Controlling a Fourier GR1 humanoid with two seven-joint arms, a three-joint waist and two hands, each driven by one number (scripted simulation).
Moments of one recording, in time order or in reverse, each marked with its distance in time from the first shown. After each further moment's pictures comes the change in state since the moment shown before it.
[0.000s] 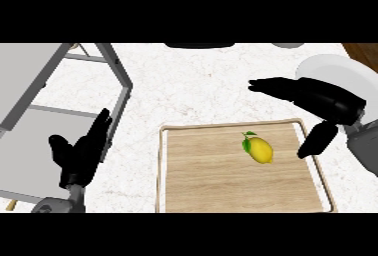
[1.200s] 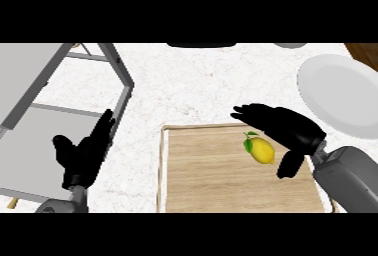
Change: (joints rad) left arm 0.010 -0.033 0.008 -0.027 -0.042 -0.014 0.033; right arm 0.150 0.147 0.063 -0.084 0.284 -0.046 0.162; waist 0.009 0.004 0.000
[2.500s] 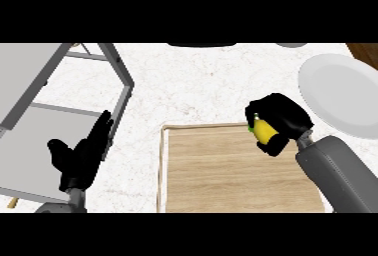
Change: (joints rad) left arm 0.023 -0.019 0.032 -0.018 -0.019 -0.038 -0.012; right arm -0.039 0.157 -0.115 0.234 0.242 -0.218 -0.052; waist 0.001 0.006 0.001
